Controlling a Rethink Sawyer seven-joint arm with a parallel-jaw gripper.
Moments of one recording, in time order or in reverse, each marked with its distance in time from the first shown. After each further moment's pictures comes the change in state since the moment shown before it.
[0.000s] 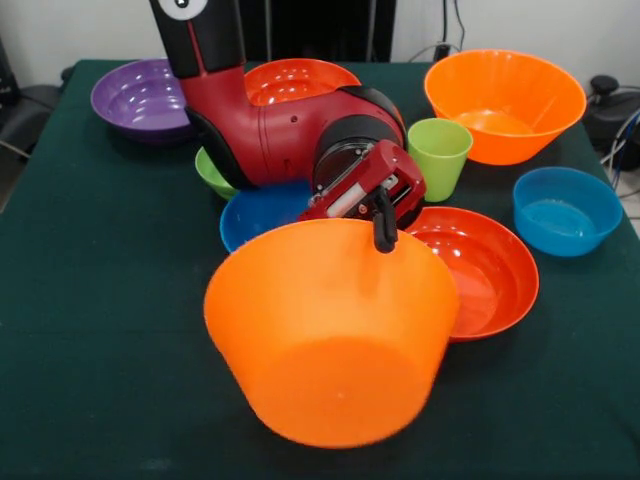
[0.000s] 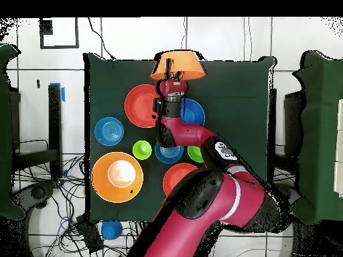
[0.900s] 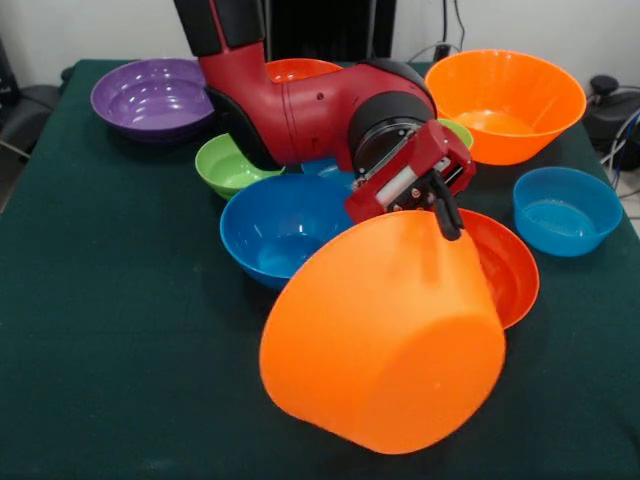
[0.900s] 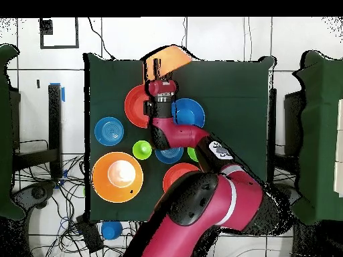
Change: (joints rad) arm 0.030 -0.073 0.005 0.088 0.004 0.072 0.013
